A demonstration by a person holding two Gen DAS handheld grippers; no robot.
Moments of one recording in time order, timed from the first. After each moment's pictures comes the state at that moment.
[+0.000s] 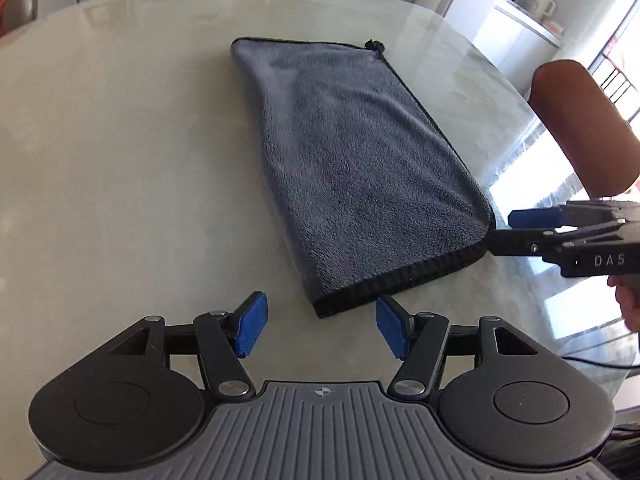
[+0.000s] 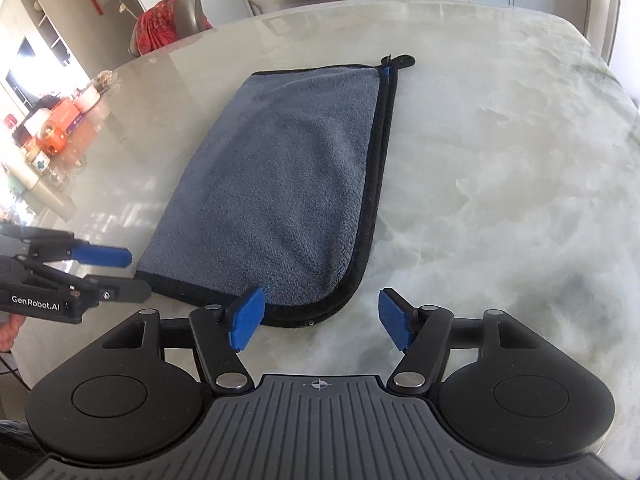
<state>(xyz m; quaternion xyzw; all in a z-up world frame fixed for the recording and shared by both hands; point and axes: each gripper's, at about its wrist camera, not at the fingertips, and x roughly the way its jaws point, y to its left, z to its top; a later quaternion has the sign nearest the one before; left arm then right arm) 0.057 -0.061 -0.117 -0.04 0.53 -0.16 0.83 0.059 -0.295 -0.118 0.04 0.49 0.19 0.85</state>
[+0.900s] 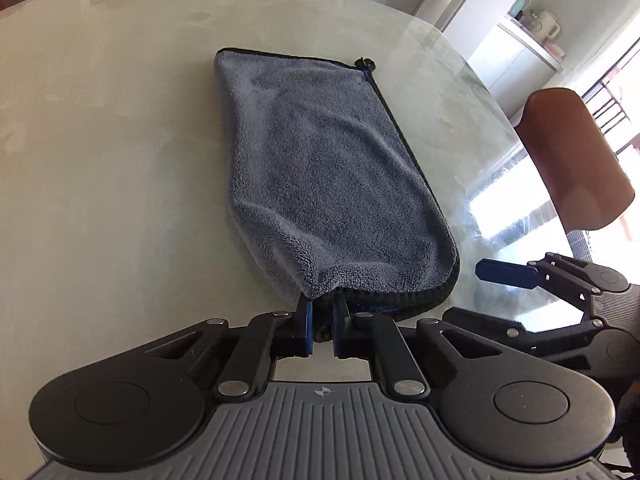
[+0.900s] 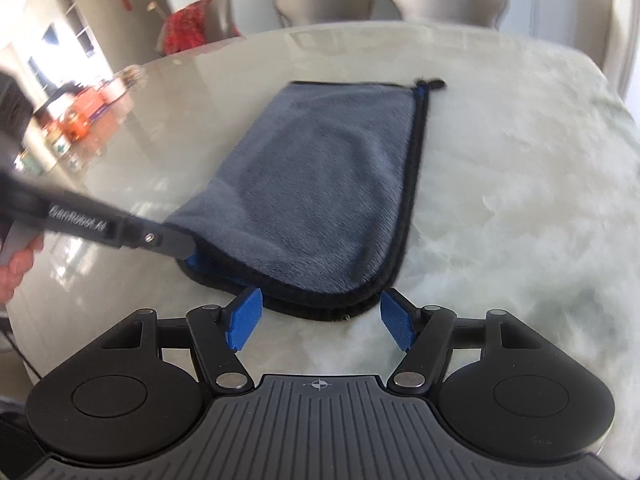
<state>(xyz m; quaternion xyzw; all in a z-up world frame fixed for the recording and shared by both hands) 0.079 -0.079 -0.101 -0.06 0.53 -0.18 0.82 0.034 -0.269 -0.107 -0.02 0.43 0.24 0.87</state>
